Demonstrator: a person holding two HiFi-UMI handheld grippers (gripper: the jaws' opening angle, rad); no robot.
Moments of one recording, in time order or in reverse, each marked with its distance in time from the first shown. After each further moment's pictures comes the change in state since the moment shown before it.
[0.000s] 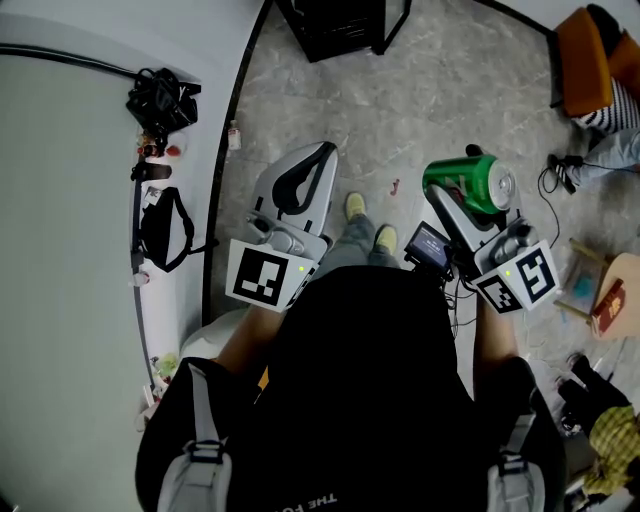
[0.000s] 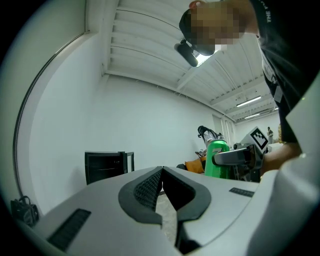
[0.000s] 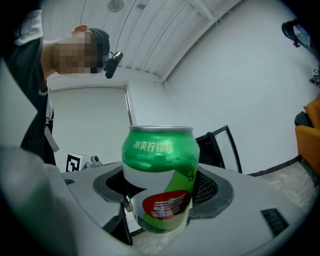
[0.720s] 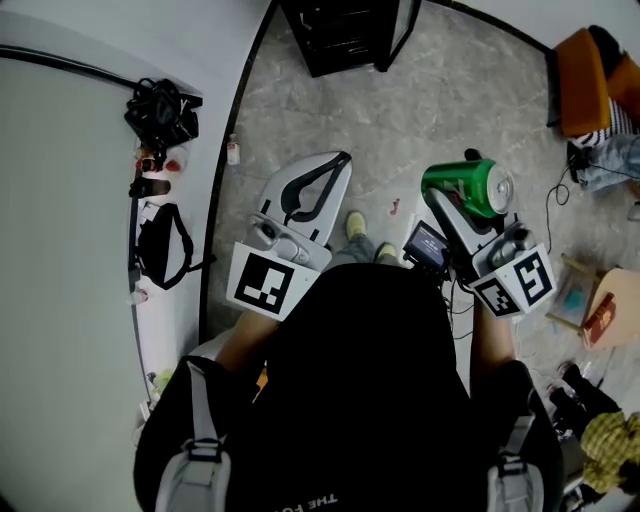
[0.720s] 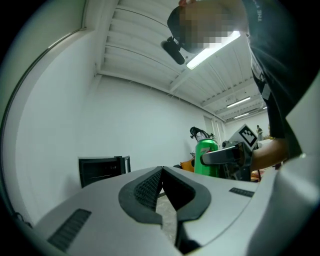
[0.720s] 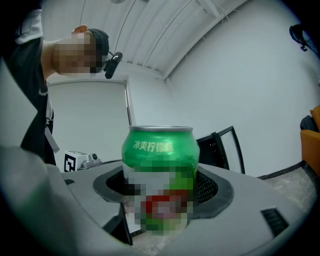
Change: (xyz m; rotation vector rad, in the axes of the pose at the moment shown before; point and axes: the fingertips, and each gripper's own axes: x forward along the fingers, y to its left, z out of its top) left arm 0.019 0.066 0.001 0.060 0.008 -0.106; right arm 0.090 -0.003 0.009 -0.031 0.015 -0.007
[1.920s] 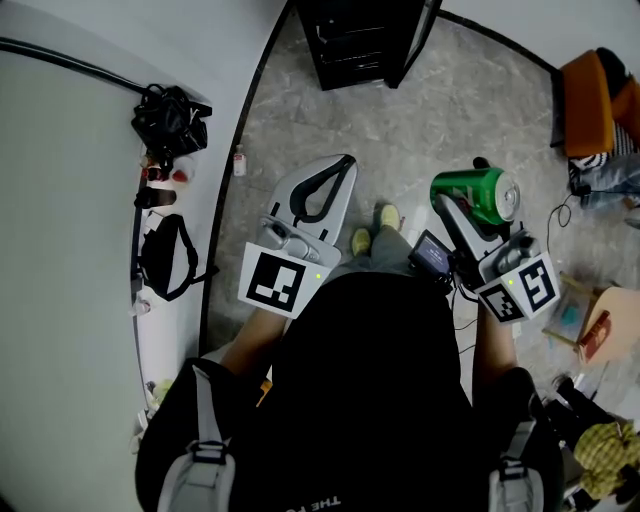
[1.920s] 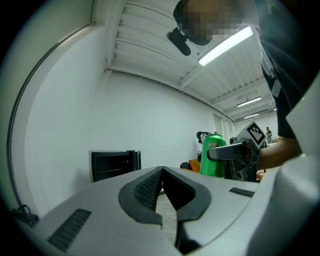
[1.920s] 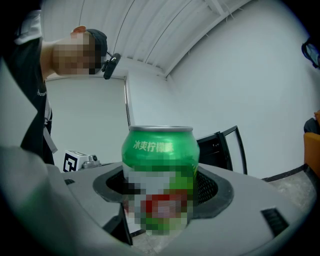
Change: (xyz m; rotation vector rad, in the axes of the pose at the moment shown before) left arm 0.003 0.070 -0.012 -0.075 0.006 0.076; right arm 0.061 -0.001 0.004 -0.025 0.013 -0.011
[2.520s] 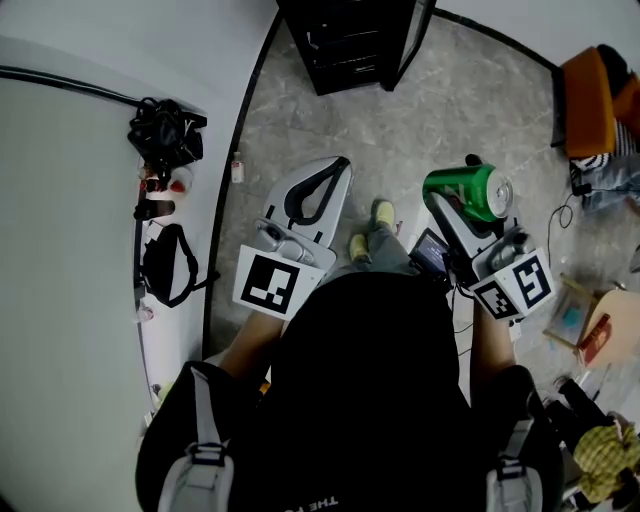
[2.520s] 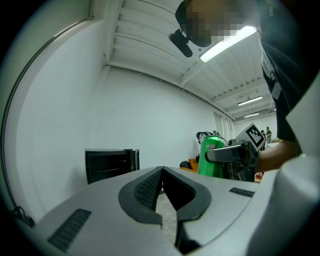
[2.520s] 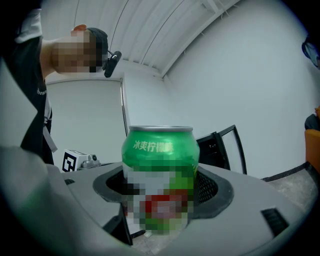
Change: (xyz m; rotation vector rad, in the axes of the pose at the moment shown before) left arm 0.051 0.005 0.001 -0.011 0.039 -0.001; right arm 0.017 -0.048 0.012 0.022 -0.004 0.008
